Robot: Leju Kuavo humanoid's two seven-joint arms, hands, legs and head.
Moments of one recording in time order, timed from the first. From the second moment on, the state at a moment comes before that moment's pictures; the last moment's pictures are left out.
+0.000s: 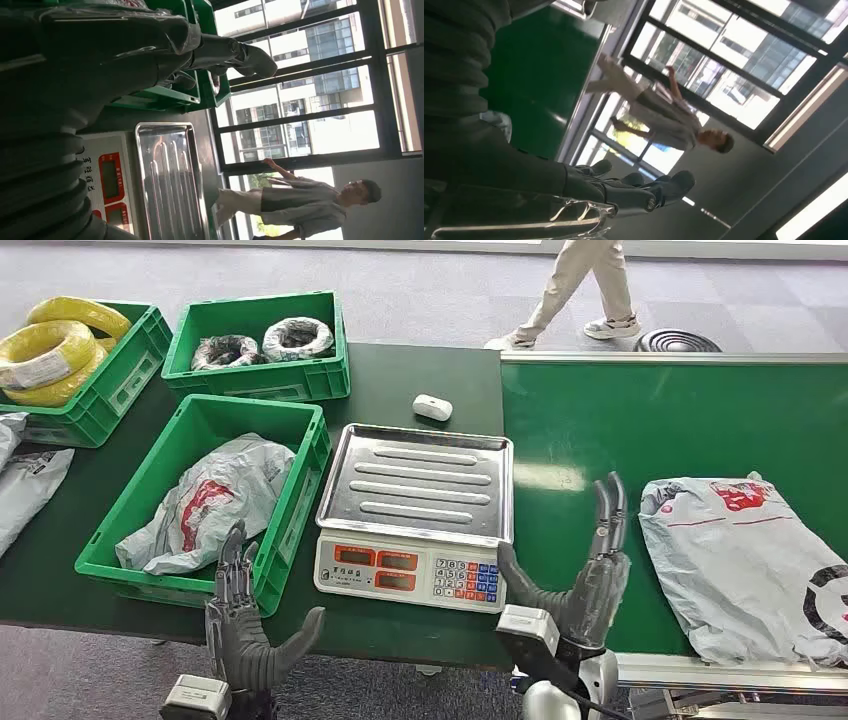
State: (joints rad) left arm 0.13 -0.12 -0.43 -1.66 -0.05 0.49 -0.69; right arm 0.06 0.30 0.12 -1.58 1.02 -0.70 -0.48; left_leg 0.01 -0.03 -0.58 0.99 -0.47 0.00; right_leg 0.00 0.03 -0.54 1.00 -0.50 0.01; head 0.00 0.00
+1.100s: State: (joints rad) left arm 0.06 -0.18 -0.36 -1.63 0.00 0.42 -0.67; right arm -0.17 0.29 -0.41 -0.96 1.52 -0.70 -0.02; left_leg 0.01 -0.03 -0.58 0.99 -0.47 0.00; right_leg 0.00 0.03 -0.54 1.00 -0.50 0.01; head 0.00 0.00
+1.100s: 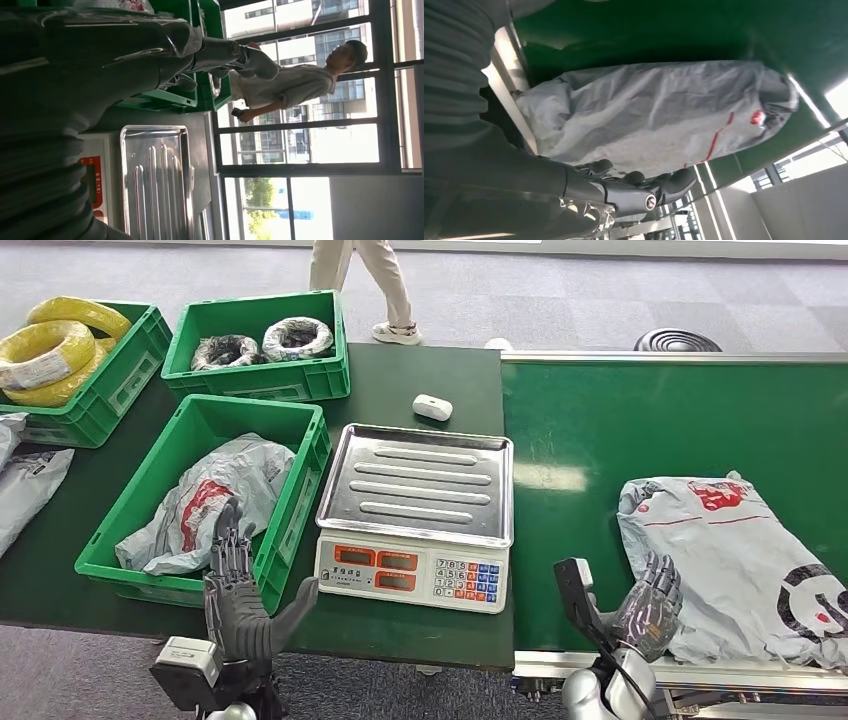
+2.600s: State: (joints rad) left arm 0.09 -0.19 -0.30 -1.61 -0.03 0.42 -0.67; right arm -0.33 0.03 -0.38 -0.87 1.24 -0.58 0.18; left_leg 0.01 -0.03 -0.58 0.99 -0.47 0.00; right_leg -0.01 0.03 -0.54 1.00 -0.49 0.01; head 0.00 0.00
